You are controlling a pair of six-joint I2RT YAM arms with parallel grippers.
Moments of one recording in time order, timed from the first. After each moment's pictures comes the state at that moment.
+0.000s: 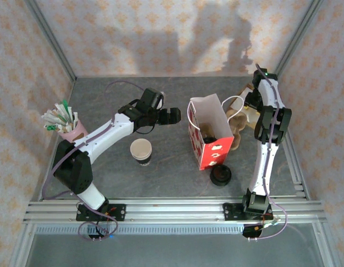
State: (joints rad) left arm -0.53 1.62 1.34 -0.54 0.10 -0.60; right arm -0.17 2.45 2.25 -1.24 0.08 0.41
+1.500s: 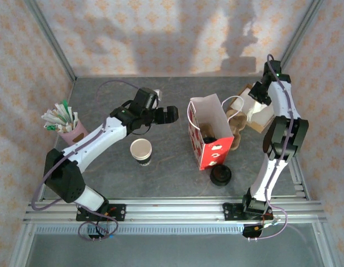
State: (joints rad) left arm -0.53 1.51 1.30 -0.54 0.10 -0.61; right arm -0.17 1.97 1.83 -0.95 0.01 0.47
